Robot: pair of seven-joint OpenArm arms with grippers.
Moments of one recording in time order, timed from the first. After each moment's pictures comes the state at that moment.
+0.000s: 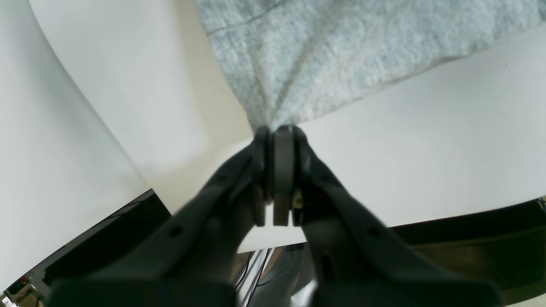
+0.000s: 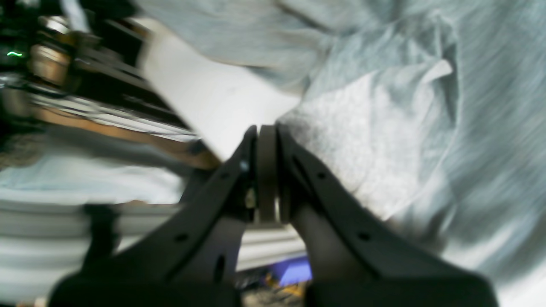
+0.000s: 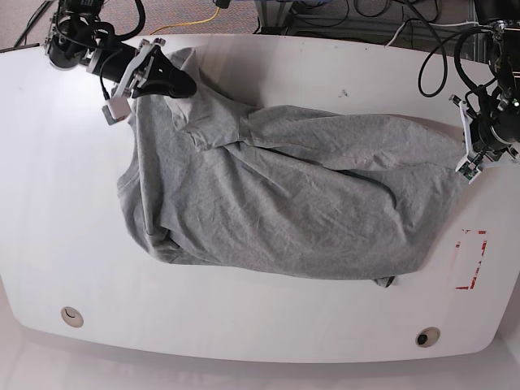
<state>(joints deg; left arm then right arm) 11.2 -32.7 -19.1 112.5 -20.0 -41.8 78.3 -30.1 14.4 26.4 110.4 81.4 40.2 -76.3</state>
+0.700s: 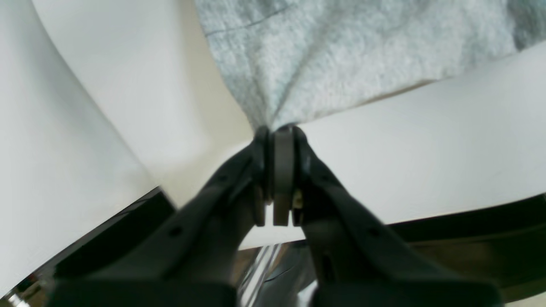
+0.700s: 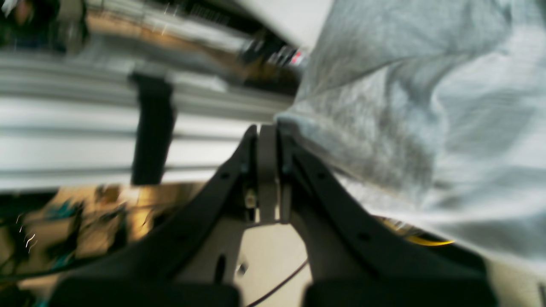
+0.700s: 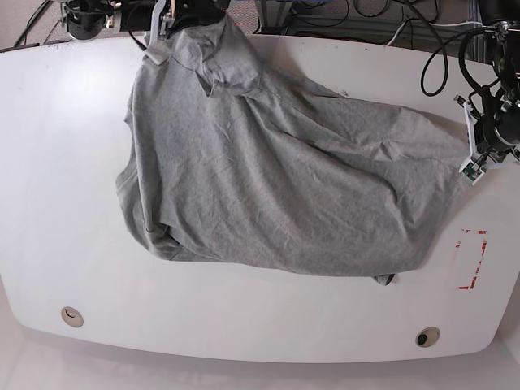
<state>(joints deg) 11.2 -34.5 -19.1 112.4 -20.0 -41.8 78.3 -41.9 21.9 11.6 112.7 85.0 40.0 -81.4</state>
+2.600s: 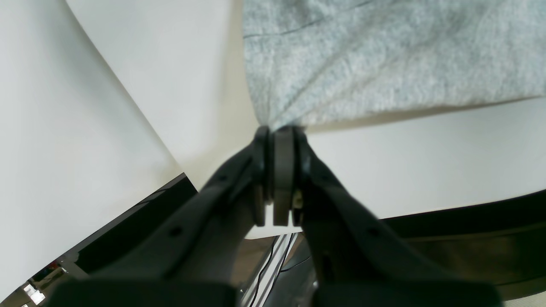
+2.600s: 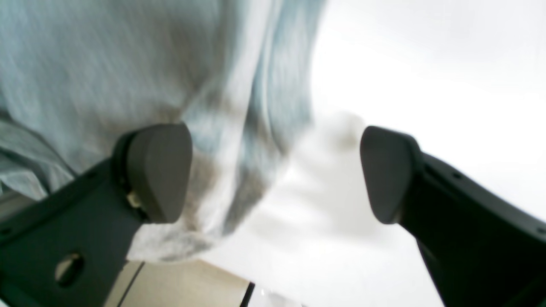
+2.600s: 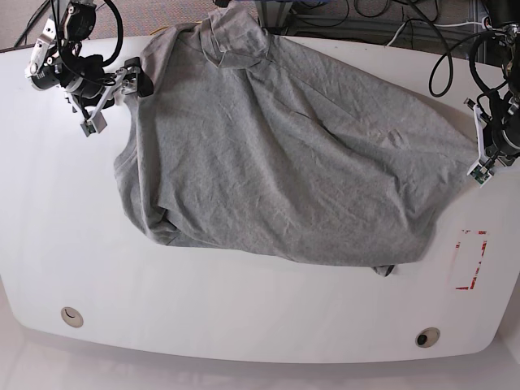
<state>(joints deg) 11.3 -37.4 -19.3 112.4 -20.0 -41.8 78.3 -18.9 15.9 32.0 96.4 41.1 40.1 -74.7</state>
